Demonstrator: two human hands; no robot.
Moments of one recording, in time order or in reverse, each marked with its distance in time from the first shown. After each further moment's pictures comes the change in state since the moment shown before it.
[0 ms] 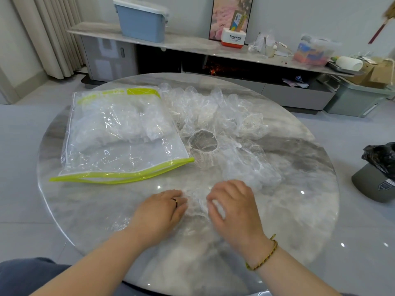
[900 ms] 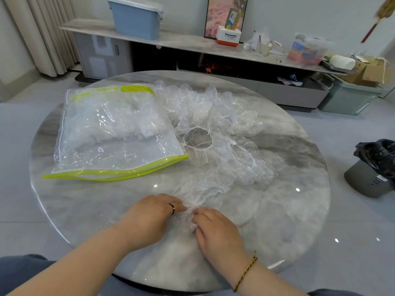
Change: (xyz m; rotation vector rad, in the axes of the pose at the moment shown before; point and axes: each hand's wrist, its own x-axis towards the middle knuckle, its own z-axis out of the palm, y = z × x) left_hand -0.009 -0.001 -0.001 0.064 0.017 0.300; right_hand -0.039 -0.016 0.021 0.025 -0.299 0.076
